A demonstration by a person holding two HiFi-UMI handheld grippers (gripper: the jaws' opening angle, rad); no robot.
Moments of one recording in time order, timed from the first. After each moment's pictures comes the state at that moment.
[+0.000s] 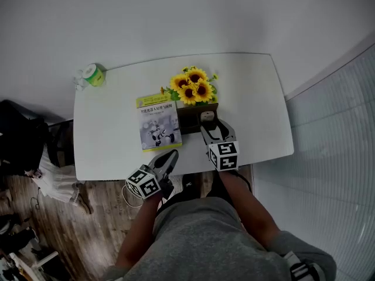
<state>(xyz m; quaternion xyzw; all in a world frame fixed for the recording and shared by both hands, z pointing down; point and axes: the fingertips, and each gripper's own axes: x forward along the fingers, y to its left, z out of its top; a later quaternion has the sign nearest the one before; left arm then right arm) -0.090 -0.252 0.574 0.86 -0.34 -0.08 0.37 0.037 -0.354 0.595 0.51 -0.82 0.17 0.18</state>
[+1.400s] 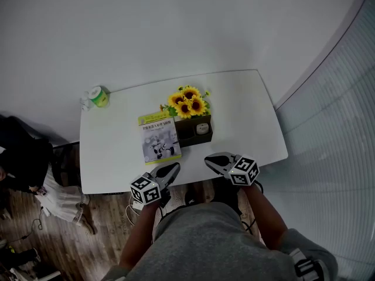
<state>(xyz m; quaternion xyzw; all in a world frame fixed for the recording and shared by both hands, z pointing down) -0.077 -0.226 0.554 0.91 -0.28 0.00 0.31 0.021 -0.233 0.557 0.20 -0.94 0.23 0.14</state>
